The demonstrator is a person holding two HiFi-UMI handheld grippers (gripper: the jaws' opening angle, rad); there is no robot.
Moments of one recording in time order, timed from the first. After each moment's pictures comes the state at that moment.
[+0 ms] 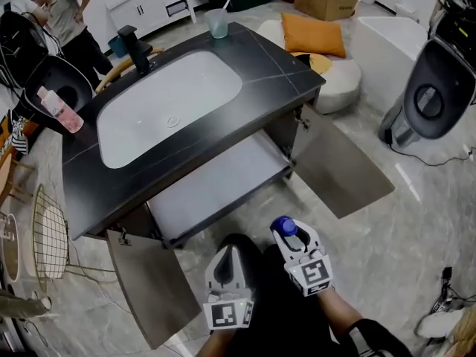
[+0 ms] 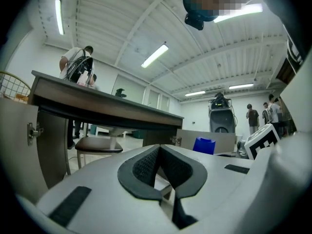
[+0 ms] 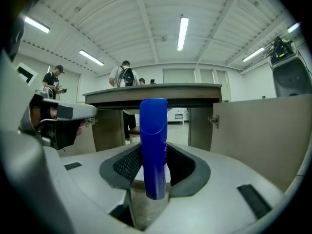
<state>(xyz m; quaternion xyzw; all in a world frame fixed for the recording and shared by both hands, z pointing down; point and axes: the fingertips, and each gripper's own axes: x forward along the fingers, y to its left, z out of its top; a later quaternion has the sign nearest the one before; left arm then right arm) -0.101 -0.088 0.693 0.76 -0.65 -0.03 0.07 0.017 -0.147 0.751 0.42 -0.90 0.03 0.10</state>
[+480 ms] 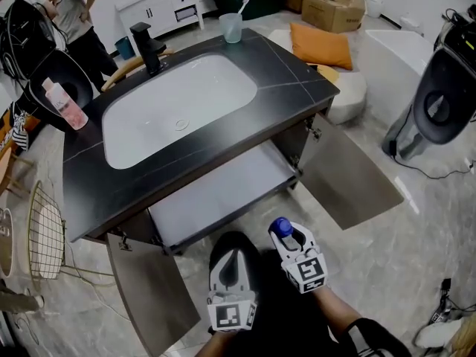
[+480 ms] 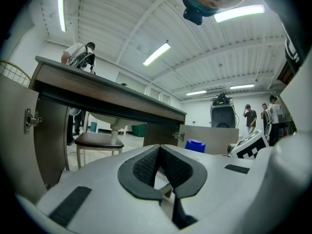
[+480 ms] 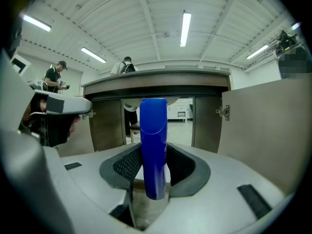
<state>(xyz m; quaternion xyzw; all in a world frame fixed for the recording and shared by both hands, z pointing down) -0.114 -0.103 0.724 0.75 -0.65 -0.04 0.08 -0.010 -0.176 0.795 0.41 -0.90 0.03 0.12</state>
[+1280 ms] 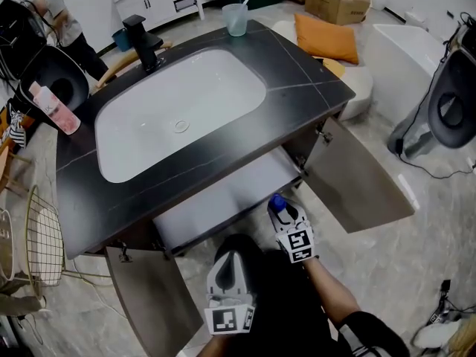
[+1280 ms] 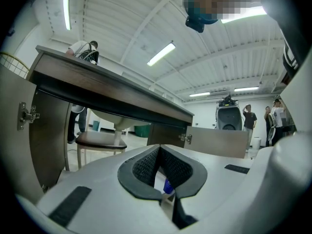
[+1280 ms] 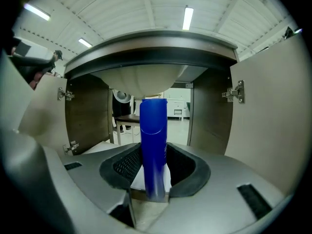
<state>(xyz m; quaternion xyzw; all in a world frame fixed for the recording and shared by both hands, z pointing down) -0.142 -0.134 0.728 0.75 -0.66 -0.04 0.08 -0.037 -0.294 0.870 0.43 -0.89 0.03 0.13</state>
